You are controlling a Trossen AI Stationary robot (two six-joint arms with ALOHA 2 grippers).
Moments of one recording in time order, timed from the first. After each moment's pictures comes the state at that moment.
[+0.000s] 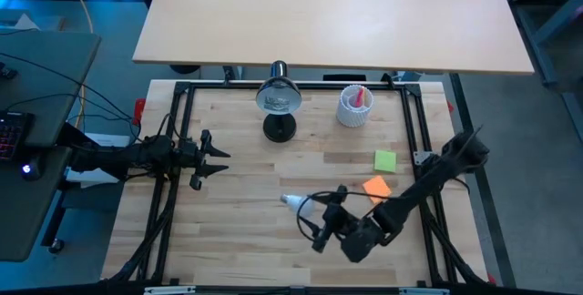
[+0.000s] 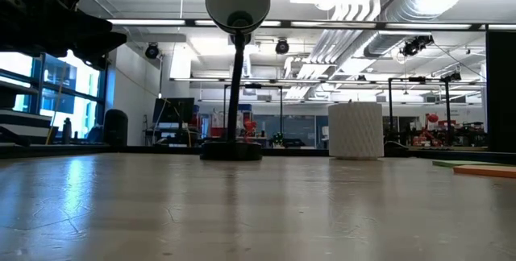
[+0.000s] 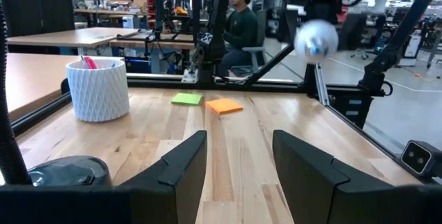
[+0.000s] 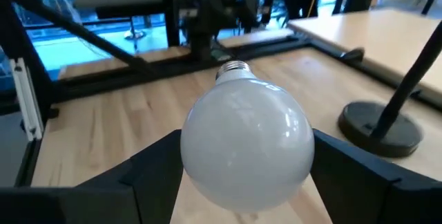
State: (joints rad) left arm -0.04 0.01 0.01 0.00 0.01 -0.04; right arm 0.66 1.76 1.18 0.03 1.02 0.52
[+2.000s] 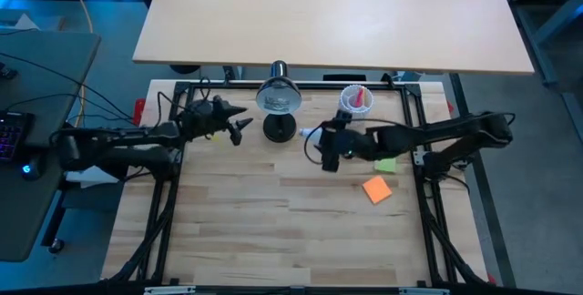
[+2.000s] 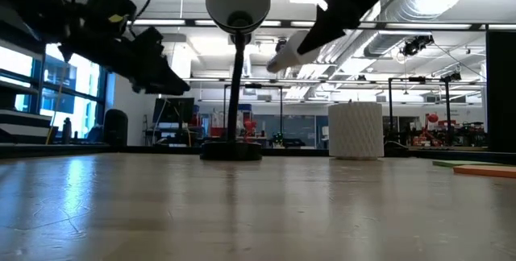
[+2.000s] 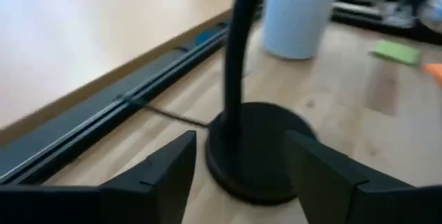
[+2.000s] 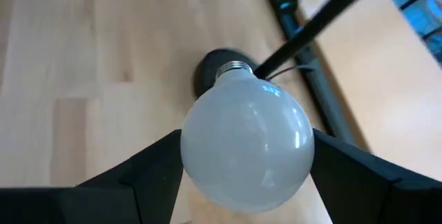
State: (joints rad) left arm 0.54 1.05 0.29 0.42 0.02 -0.01; right arm 0.07 1.41 1.02 -0.32 0.52 -0.10
